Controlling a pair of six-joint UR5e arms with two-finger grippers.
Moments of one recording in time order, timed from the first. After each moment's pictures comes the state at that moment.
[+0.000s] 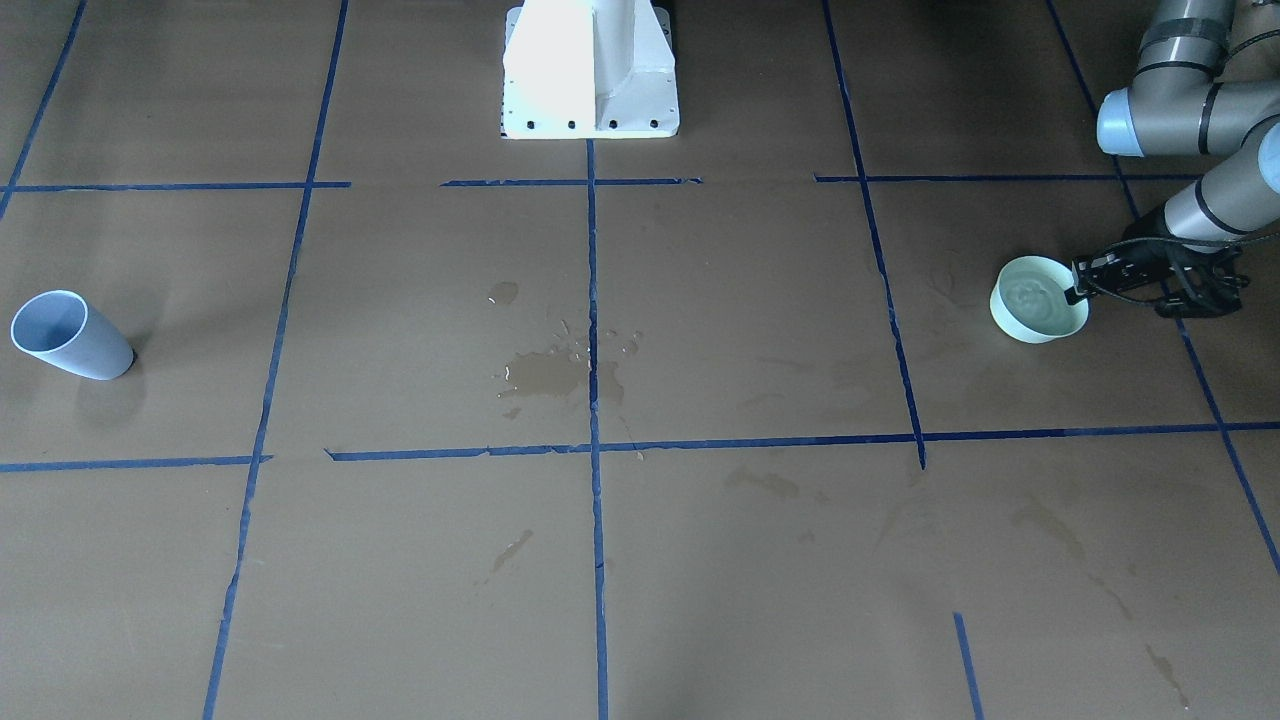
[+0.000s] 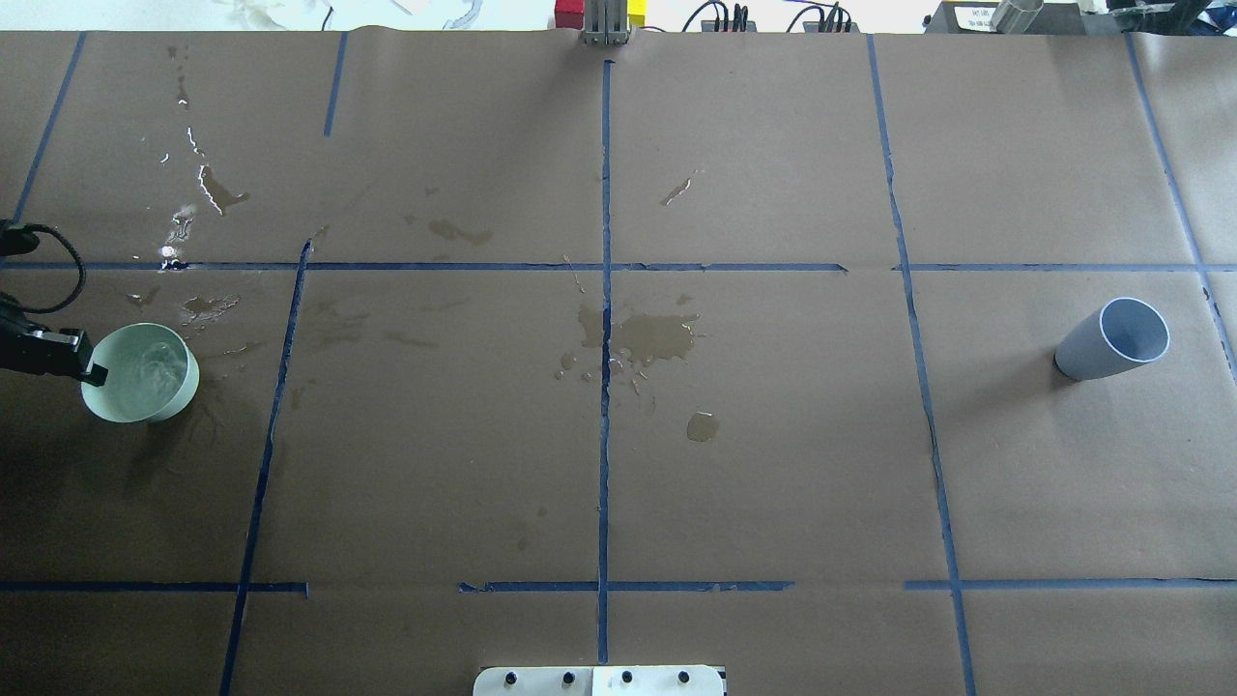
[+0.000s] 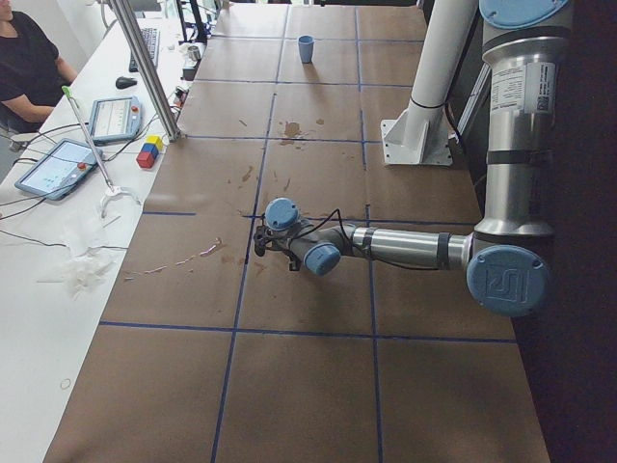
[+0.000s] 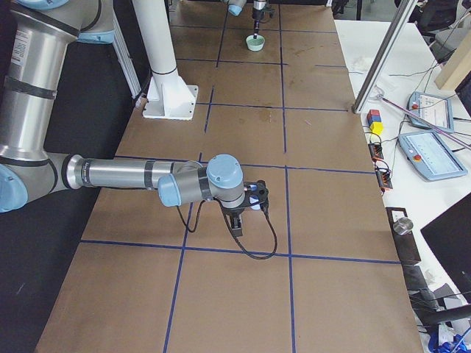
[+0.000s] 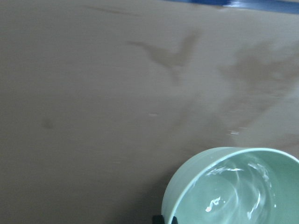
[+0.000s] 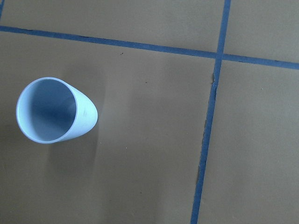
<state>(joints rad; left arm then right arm) -1.04 -1.54 -1.60 -2.19 -2.44 -0.80 1.49 -1.88 1.87 -1.32 2.43 0.07</state>
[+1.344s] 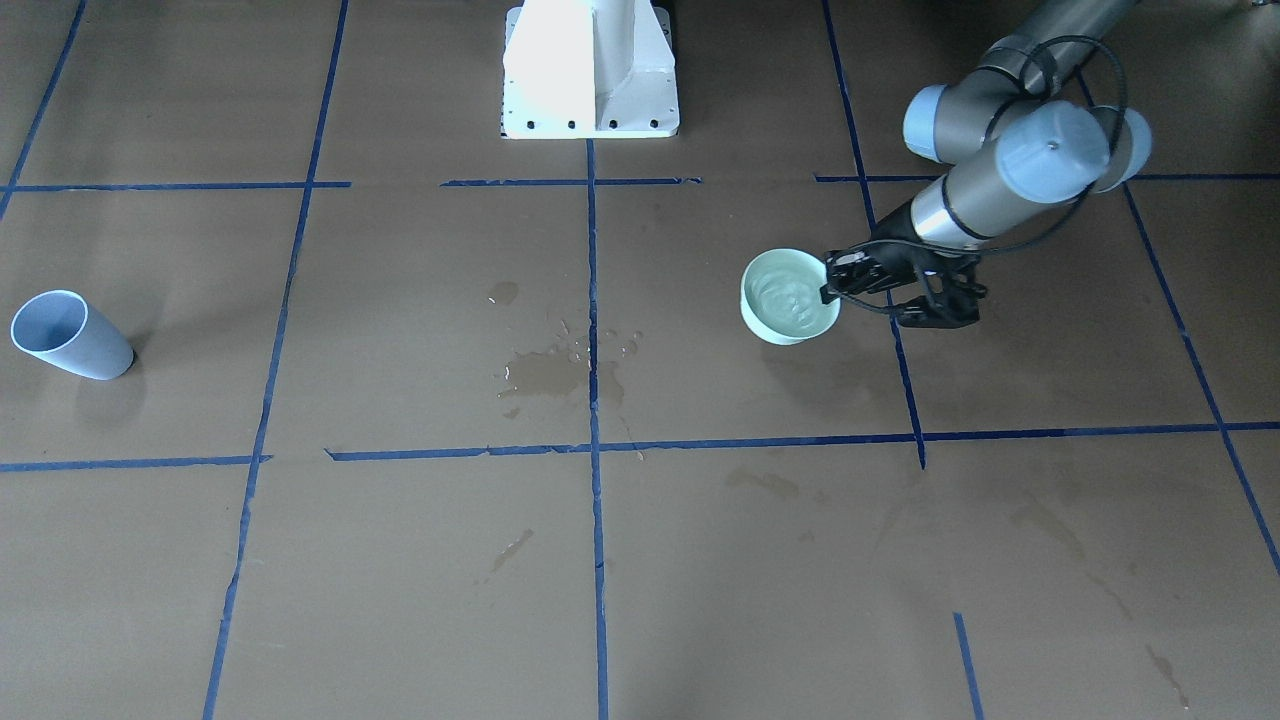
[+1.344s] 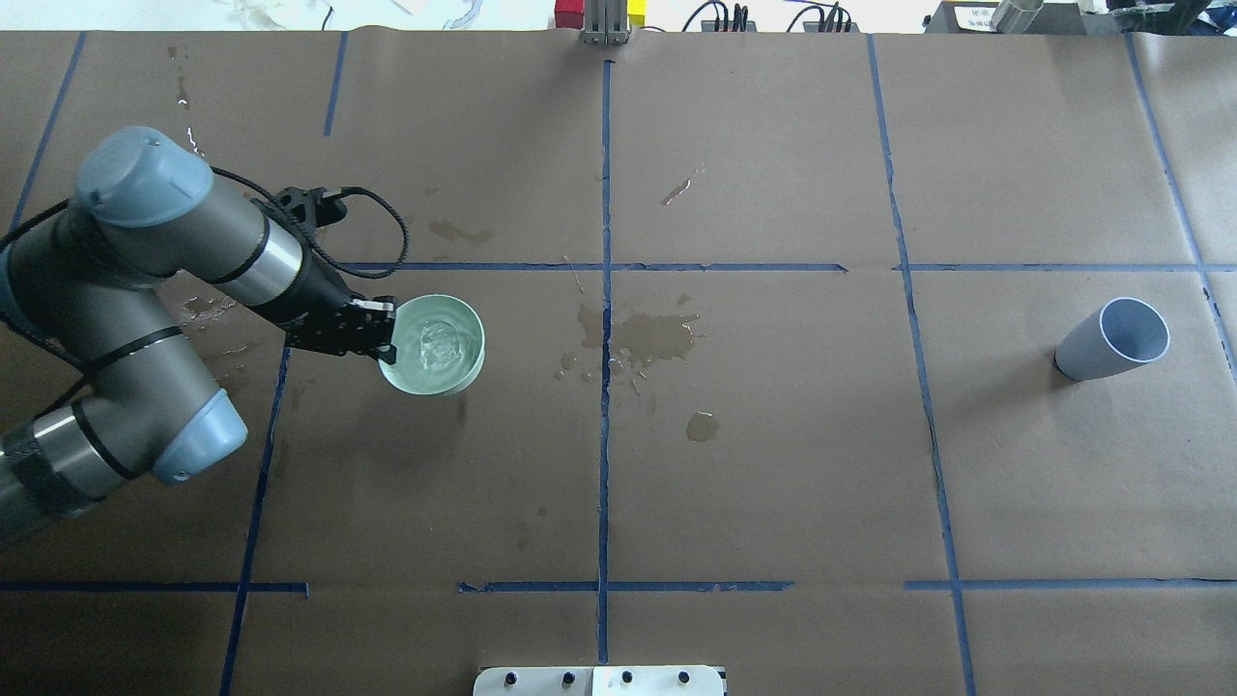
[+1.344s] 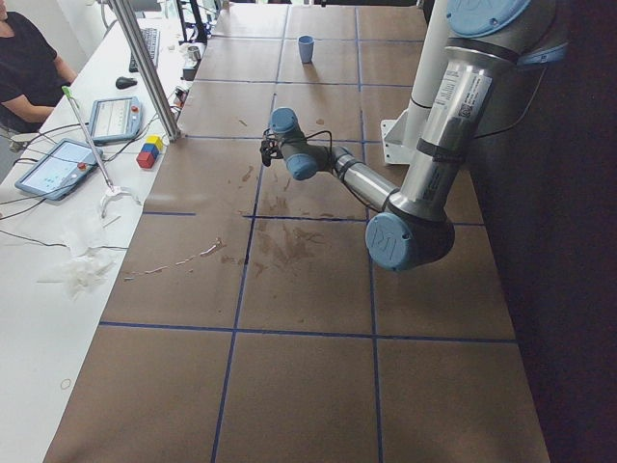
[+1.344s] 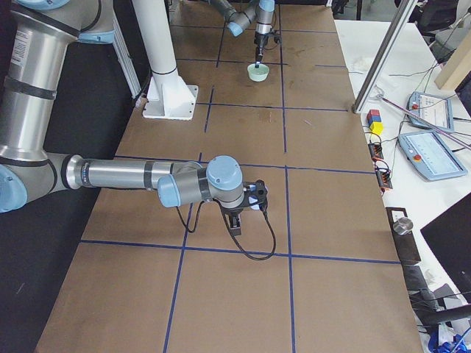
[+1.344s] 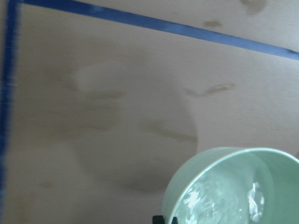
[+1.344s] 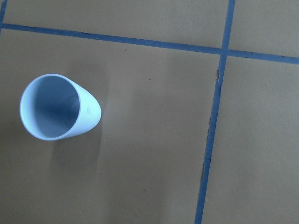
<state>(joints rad) -0.72 -1.99 -1.66 -1.99 -2.25 -1.27 1.49 -1.88 1.87 -1.32 2.44 0.07</state>
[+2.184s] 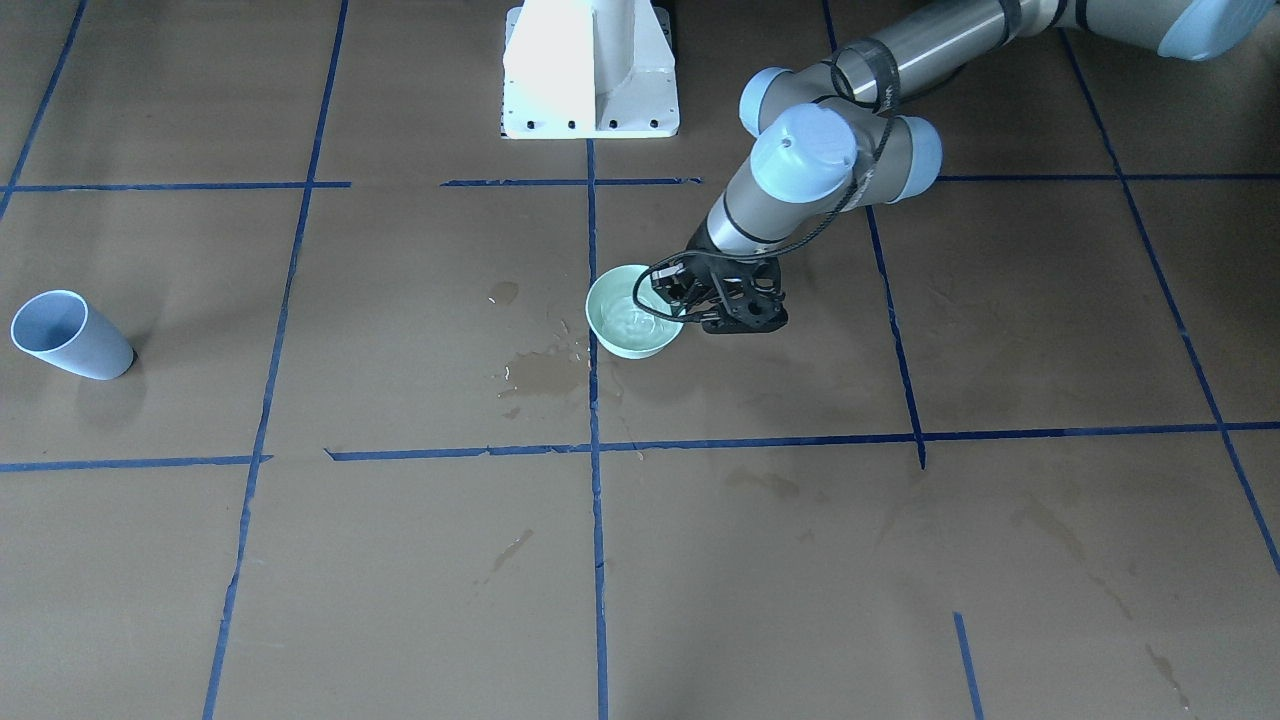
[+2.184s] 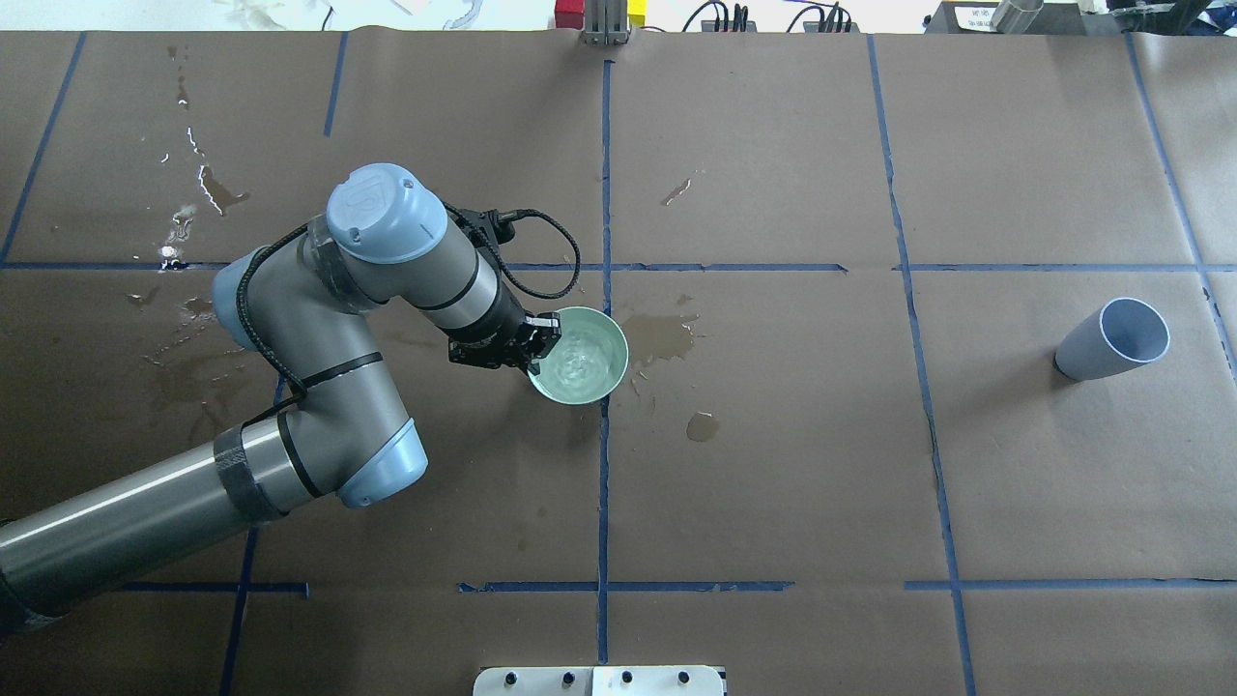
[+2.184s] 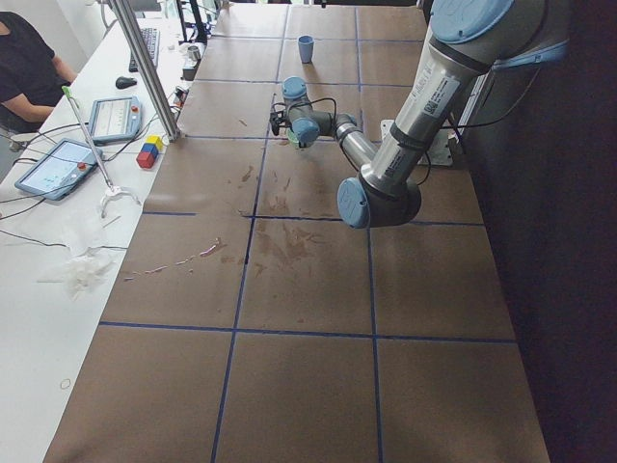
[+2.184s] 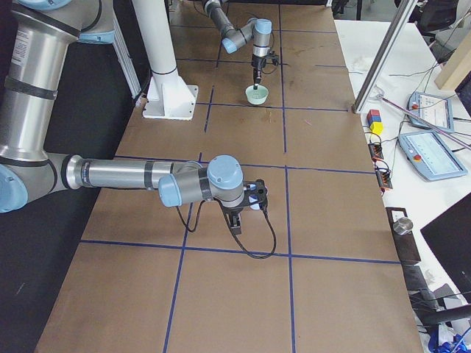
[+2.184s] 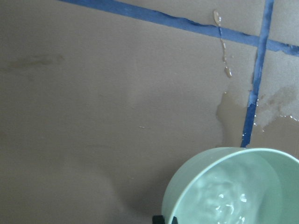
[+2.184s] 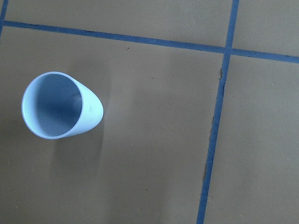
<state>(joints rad) -0.59 -2.24 -1.49 -1.94 -2.11 -1.38 1.48 -1.88 1.87 -1.32 2.44 0.07</state>
